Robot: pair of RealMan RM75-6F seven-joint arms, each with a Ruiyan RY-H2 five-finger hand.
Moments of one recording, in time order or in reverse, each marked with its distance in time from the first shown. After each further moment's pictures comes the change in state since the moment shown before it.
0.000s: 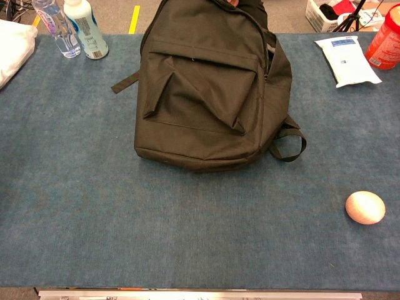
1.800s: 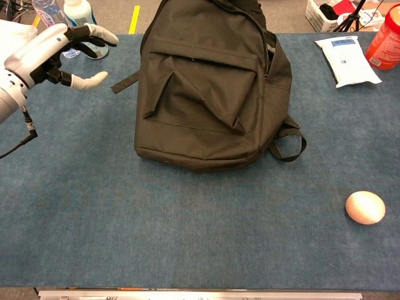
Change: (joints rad) left arm -0.435 -0.221 -0.150 0.137 -0.076 -0.431 -0.431; right arm 0.055 0.058 -0.042 -0.096 -0.182 -0.039 0.050
